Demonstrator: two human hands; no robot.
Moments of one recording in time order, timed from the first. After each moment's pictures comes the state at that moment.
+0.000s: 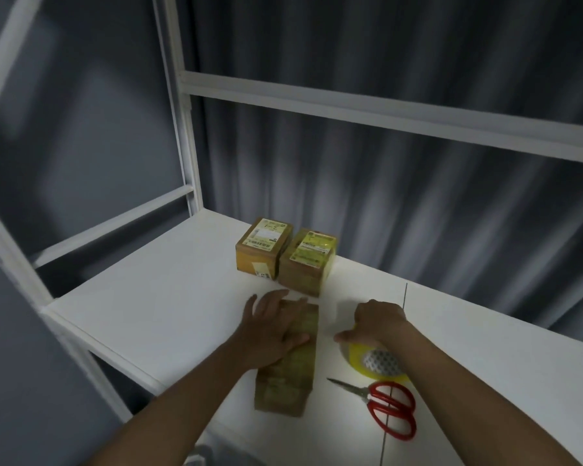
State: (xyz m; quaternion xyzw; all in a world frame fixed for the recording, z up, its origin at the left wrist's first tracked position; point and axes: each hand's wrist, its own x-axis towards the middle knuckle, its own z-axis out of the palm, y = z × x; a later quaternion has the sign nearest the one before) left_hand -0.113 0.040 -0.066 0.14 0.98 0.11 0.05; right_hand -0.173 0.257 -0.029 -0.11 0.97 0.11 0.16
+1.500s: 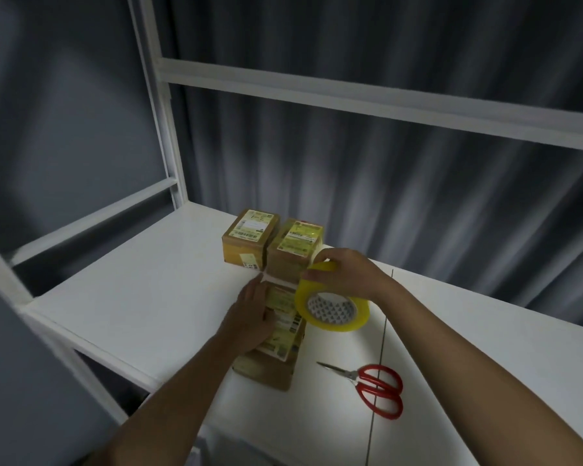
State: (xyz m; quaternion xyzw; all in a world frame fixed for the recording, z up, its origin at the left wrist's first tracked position) left_hand -0.117 0.039 -0.076 0.04 0.94 0.33 0.04; right_hand -0.170 0.241 0.024 -0.17 0.95 -0.25 0.07
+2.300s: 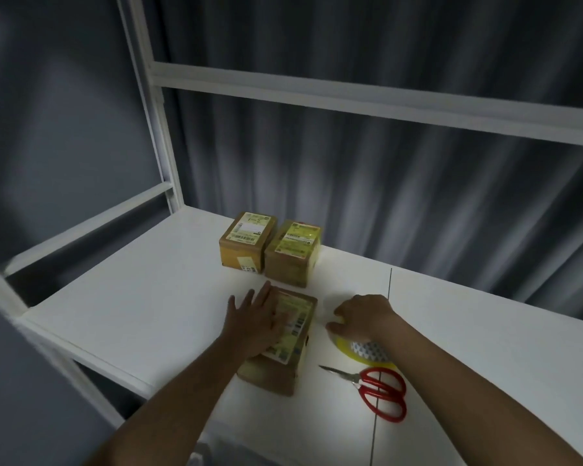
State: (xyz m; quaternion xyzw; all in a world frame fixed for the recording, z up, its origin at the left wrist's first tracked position) left_hand -0.127 0.043 -0.077 0.06 0.99 0.08 0.10; right_hand -0.153 0.257 -0.028 -0.16 0.96 0.15 0.17
